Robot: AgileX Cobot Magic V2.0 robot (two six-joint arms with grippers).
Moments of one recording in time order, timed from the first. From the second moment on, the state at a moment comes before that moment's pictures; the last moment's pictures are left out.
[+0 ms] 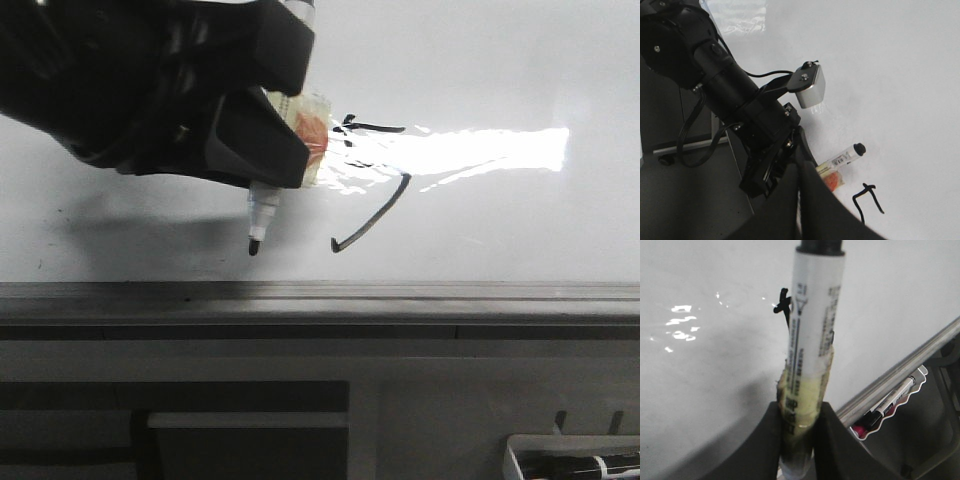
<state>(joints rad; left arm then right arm) -0.88 1.30 -0.71 -0.19 0.04 -0.15 0.96 0.80 -0.98 0.02 0.59 -0.32</state>
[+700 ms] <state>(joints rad) -0.77 1.28 -0.71 -0.19 0.03 -0.15 0.96 0.77 -0.98 -0.06 0.67 -0.27</state>
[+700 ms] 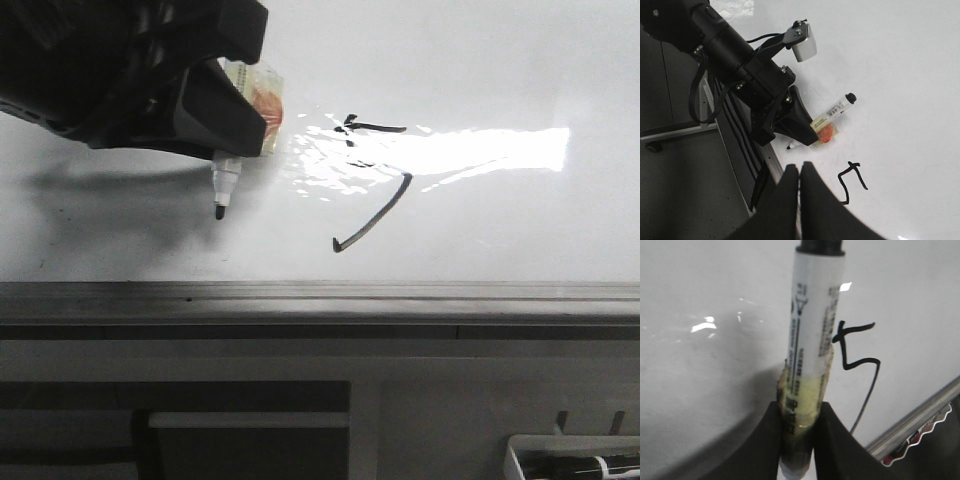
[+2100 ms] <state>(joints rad) -0.74 1.34 -0.72 -0.25 0.01 -0.15 0.96 0.77 -0.91 -0.06 0.62 -0.23</state>
